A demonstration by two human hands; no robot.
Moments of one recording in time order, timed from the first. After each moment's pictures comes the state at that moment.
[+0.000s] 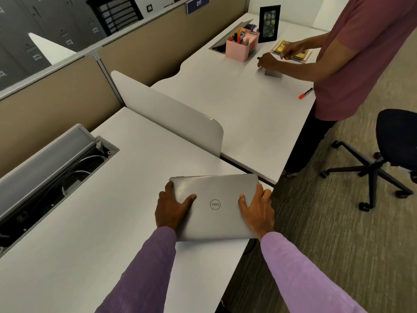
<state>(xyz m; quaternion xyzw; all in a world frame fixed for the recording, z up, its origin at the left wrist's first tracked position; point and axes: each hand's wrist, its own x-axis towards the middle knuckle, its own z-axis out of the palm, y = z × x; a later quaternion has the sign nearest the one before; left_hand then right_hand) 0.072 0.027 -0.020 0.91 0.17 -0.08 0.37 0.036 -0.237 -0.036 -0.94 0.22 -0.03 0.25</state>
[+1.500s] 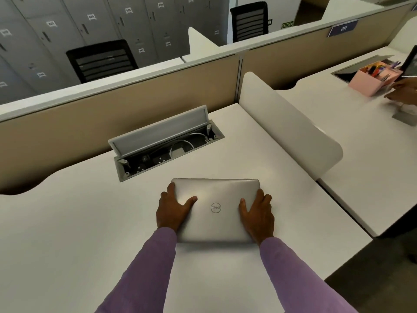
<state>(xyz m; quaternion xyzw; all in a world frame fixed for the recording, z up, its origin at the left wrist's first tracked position) -0.050 0.268 0.001 0.86 0.37 0.02 0.35 0.028 0.018 -0.011 -0.96 0.00 0.03 0.27</state>
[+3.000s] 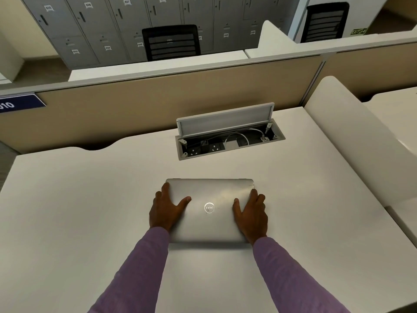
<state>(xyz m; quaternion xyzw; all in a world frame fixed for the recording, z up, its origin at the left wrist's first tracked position) -0.194 0.405 -0.007 0.81 0.47 0.04 0.35 -0.051 0.184 -0.031 -0.96 -0.13 0.05 0.26</state>
